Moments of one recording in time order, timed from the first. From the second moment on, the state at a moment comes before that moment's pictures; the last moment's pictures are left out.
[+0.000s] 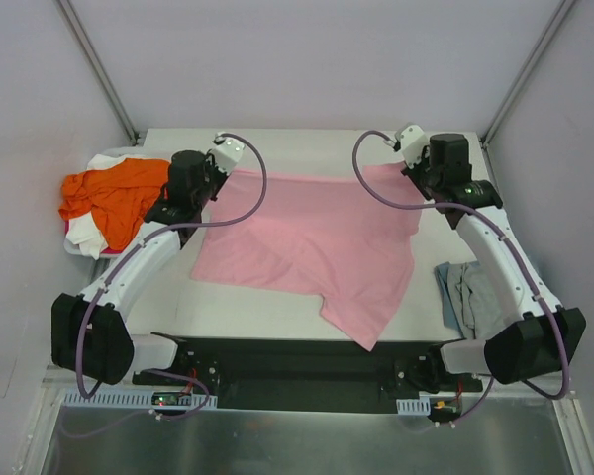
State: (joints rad) left arm -0.28 1.27 1.01 -0.09 -0.11 0.50; right arm 0.26 1.31 1.33 -0.61 0.20 -0.60
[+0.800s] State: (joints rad) left arm -0.28 1.58 1.12 0.06 -0.17 0.53; right arm 0.26 1.74 1.49 -0.52 0.22 -0.61
